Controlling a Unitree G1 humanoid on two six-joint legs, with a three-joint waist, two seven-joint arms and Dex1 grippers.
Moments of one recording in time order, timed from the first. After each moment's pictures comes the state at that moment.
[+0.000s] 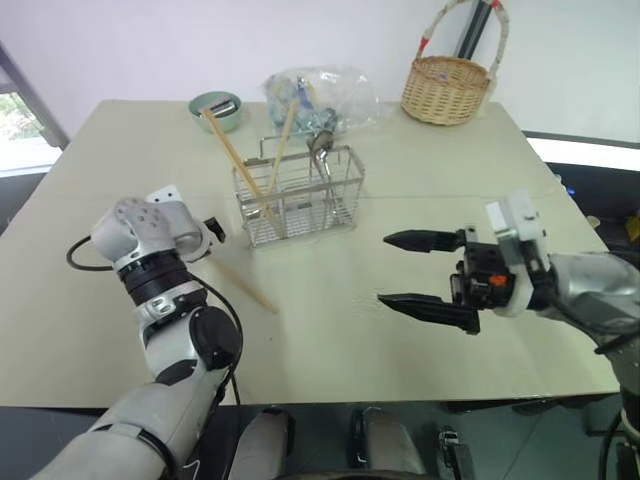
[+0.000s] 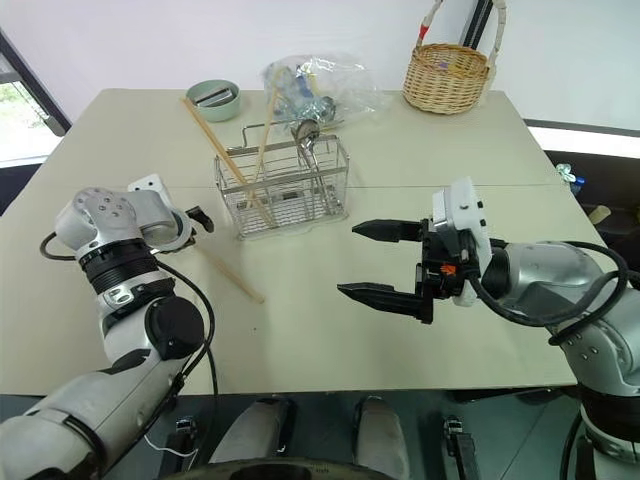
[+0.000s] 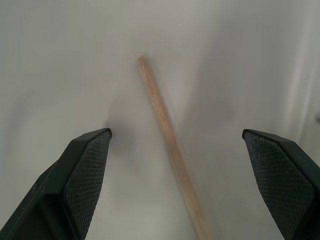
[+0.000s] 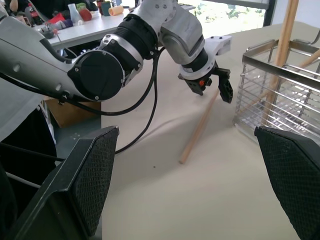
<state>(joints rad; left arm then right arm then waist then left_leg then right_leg) -1.00 0.09 0.77 0.22 -0.23 1.54 0.58 -0.23 -0.85 -0.21 -0.61 0.98 0.76 0.91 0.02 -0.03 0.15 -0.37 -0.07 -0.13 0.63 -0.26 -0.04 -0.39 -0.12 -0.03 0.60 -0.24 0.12</state>
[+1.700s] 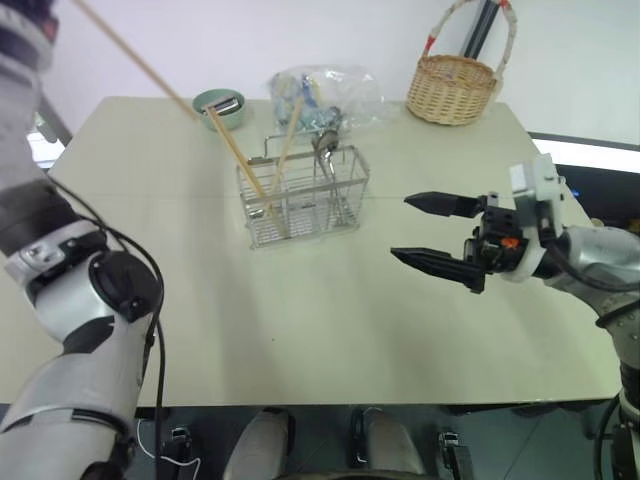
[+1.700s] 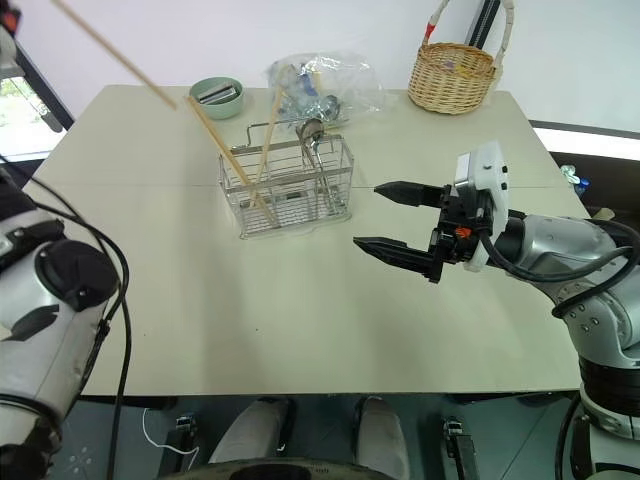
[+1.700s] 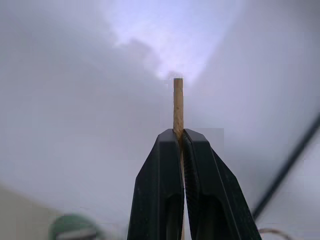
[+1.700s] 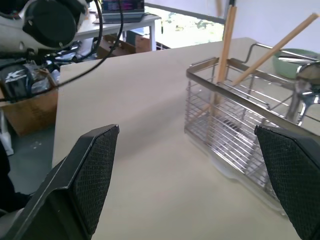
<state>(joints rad) -1.29 0.50 0.68 0.29 -0.59 0.68 -0.20 -0.35 -0.85 -0.22 -0.47 0.92 0.70 0.87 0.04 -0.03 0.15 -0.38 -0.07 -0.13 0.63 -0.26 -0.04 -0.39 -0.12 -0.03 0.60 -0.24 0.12</state>
